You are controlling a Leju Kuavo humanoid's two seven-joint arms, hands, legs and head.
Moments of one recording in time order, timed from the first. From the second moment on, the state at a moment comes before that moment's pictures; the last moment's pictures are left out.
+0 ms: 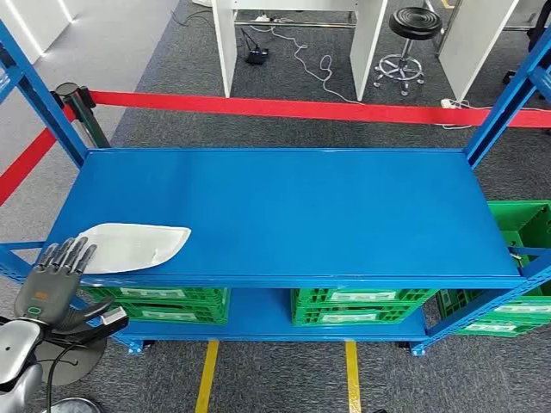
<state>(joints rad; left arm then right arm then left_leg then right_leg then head) -0.02 0.44 -0.14 -1.19 -1.35 0.35 -0.01 -0.03 0.11 -1.03 -0.20 1.28 -0.07 -0.29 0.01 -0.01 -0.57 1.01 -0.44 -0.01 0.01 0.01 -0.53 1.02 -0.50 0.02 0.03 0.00</state>
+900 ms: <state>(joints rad) -0.06 0.44 -0.15 -1.10 -1.47 0.42 0.06 -0.03 0.11 -1.03 -0.20 1.29 -0.07 -0.29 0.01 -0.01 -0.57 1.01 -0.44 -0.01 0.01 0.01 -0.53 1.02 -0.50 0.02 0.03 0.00</state>
